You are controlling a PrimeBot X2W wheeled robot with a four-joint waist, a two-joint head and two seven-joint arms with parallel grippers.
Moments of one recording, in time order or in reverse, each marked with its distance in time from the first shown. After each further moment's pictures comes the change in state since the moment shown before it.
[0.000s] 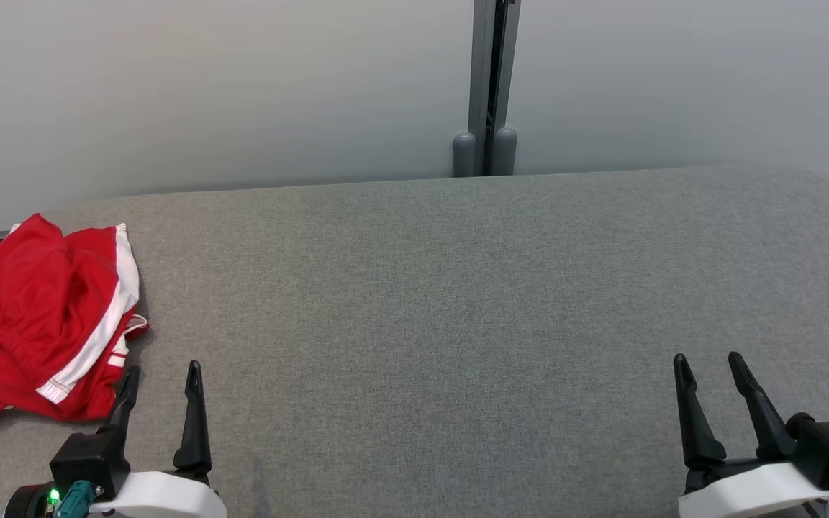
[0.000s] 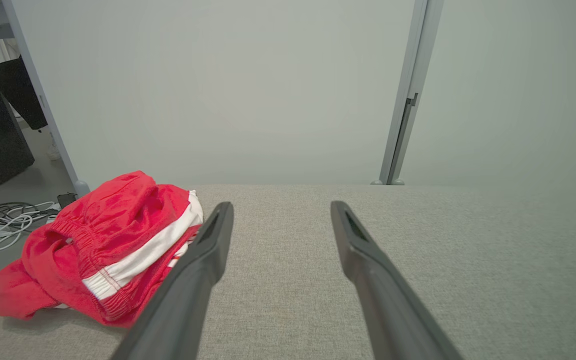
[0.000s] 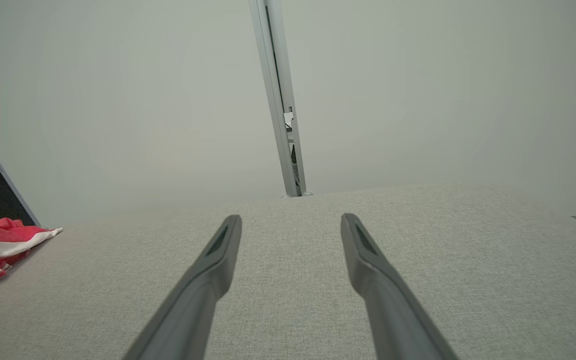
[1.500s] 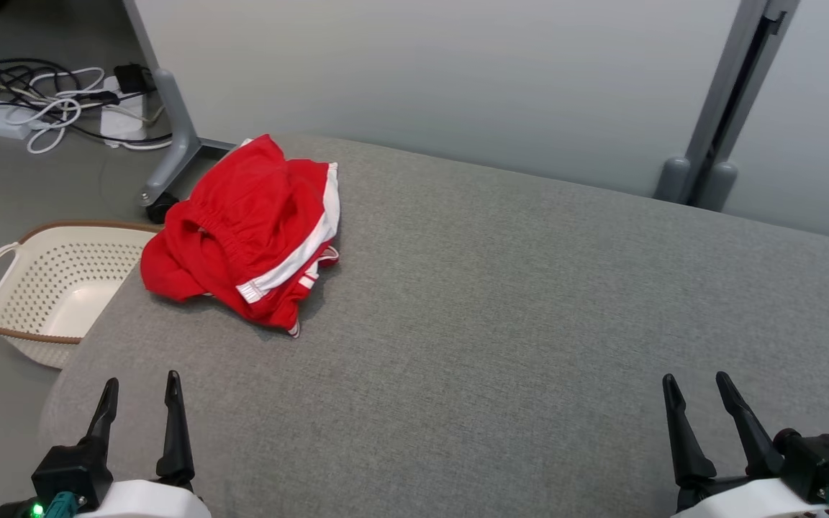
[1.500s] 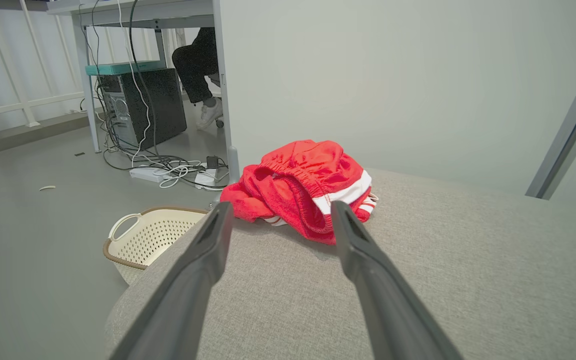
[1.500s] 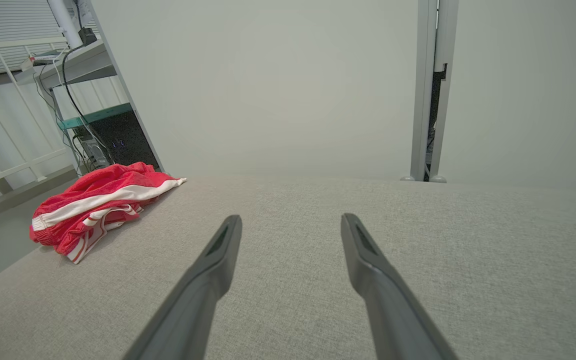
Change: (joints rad) left arm 0.007 0.028 0.002 0.038 -0.037 0.039 -0.035; right arm 0.026 0.000 0.024 0.022 0.014 0.000 -0.001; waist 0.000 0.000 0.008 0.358
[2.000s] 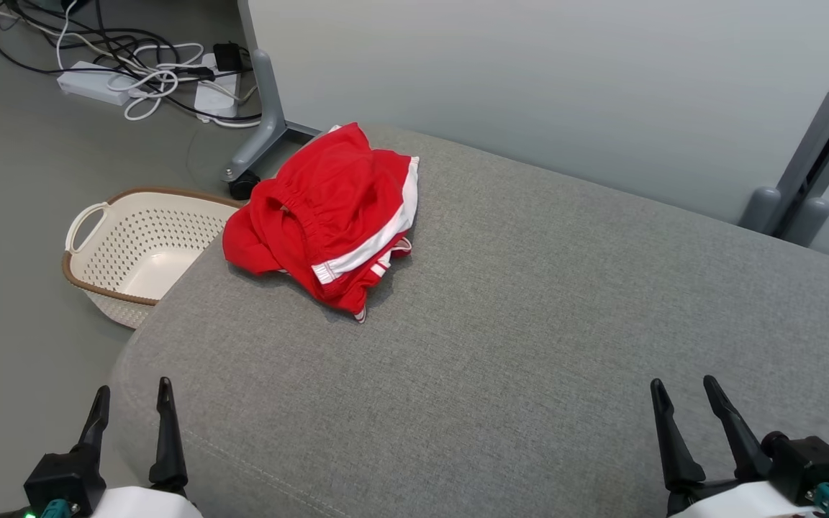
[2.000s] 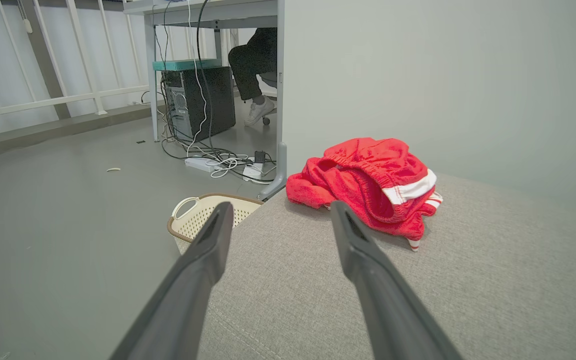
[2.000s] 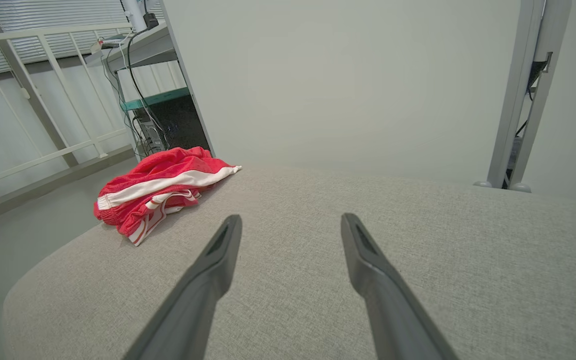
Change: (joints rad) left arm 0.016 0.010 0.000 -0.010 -0.013 0.016 0.001; right arm -0.001 0.000 0.025 0.015 0.004 0.000 -0.010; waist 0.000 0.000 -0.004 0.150
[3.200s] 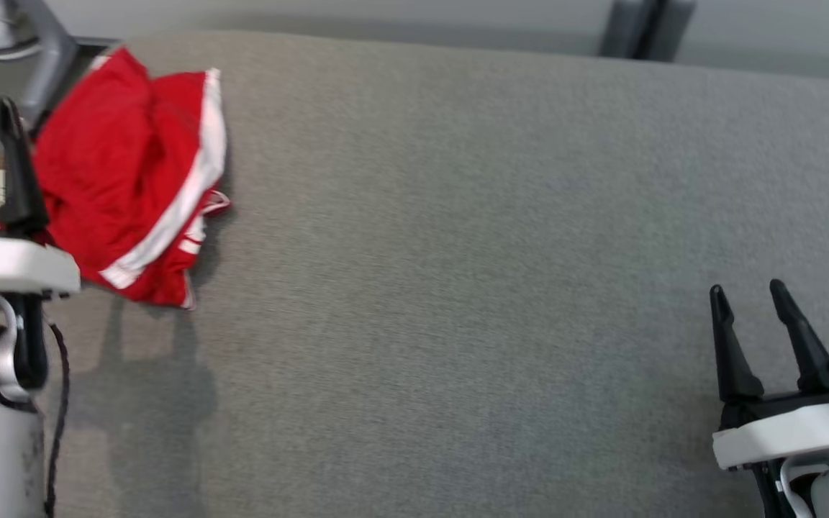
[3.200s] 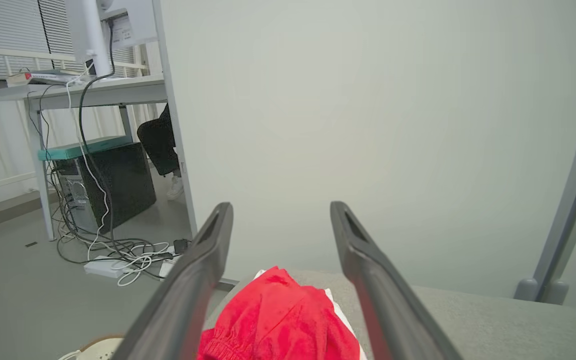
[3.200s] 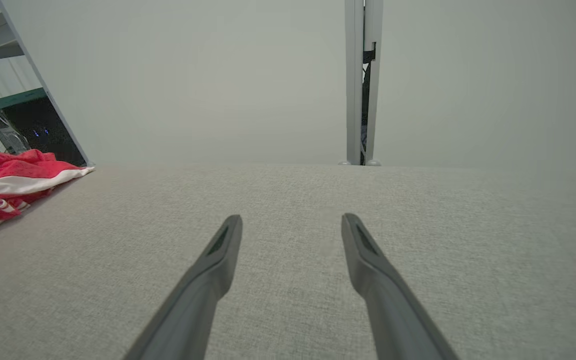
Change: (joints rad) left arm -0.526 0.153 0.076 0.080 -0.111 -0.039 0.049; right arm -0.137 -0.082 -0.061 -0.059 -0.034 0.000 0.002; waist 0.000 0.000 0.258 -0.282
